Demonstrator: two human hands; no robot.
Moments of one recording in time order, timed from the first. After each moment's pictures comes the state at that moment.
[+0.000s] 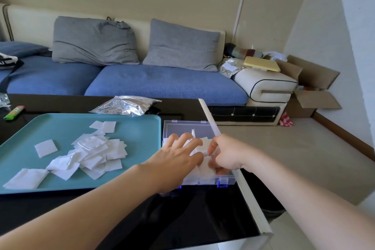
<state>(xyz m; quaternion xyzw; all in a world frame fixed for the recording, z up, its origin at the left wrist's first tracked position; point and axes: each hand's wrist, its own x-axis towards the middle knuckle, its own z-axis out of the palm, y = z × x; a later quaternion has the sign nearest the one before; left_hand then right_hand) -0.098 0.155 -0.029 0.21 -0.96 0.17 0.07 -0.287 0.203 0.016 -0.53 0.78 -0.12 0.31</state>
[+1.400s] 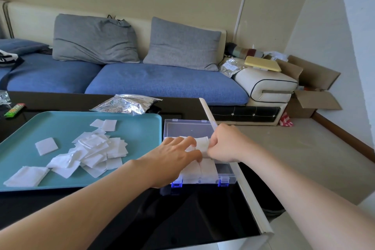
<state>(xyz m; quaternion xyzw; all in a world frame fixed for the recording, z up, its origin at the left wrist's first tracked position) -0.090 0.138 -0.031 0.20 -0.98 0.07 0.05 -0.285 0.191 0.021 -0.59 0.79 -0.09 0.14</state>
